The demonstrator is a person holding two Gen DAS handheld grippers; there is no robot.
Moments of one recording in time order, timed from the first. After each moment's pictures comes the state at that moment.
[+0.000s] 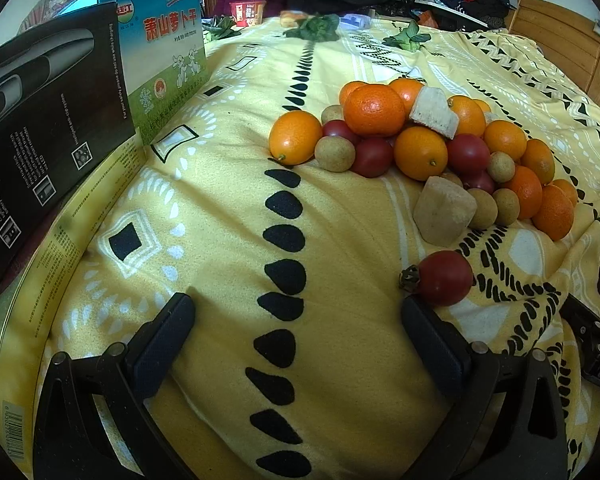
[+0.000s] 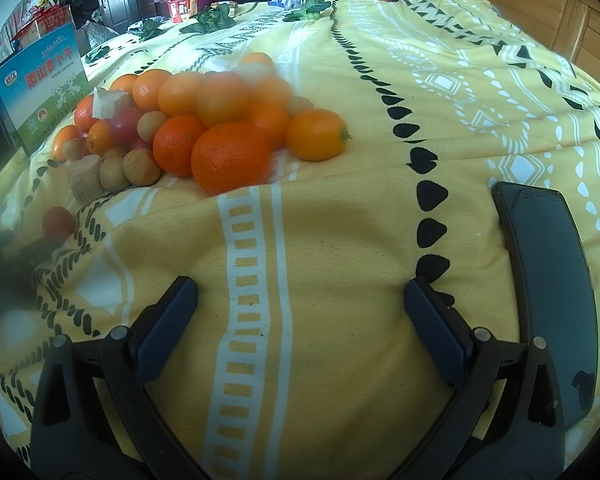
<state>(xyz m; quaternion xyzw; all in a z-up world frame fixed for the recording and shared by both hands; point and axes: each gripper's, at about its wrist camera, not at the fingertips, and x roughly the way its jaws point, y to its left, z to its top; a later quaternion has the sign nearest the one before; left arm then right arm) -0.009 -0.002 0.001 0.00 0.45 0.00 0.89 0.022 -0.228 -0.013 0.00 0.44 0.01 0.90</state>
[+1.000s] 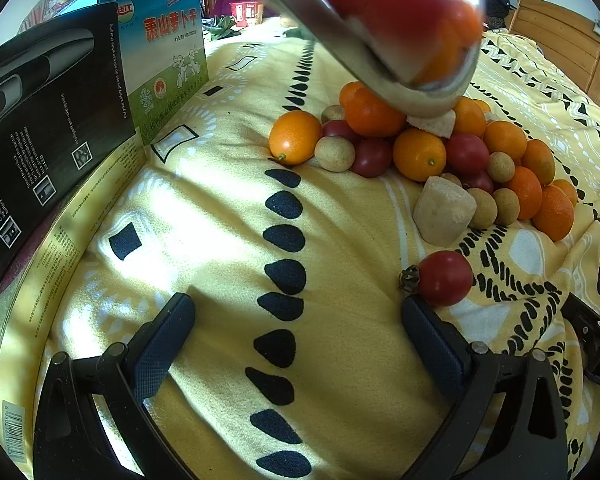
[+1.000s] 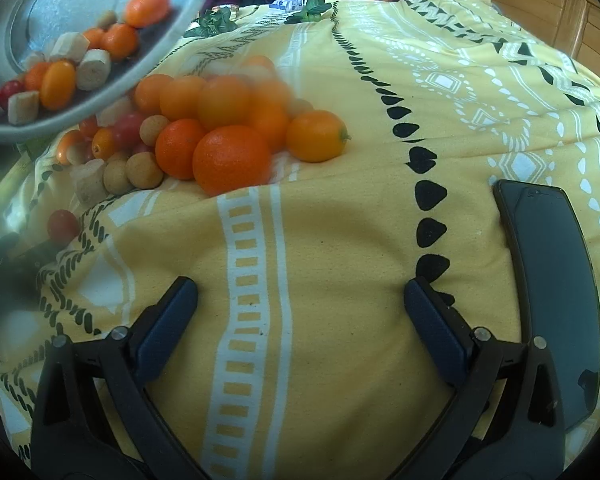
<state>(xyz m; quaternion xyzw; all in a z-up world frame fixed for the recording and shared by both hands) -0.009 -0.002 0.001 0.00 0.45 0.00 0.89 0.024 -0.233 -0.013 0.01 0.44 0.02 0.90</state>
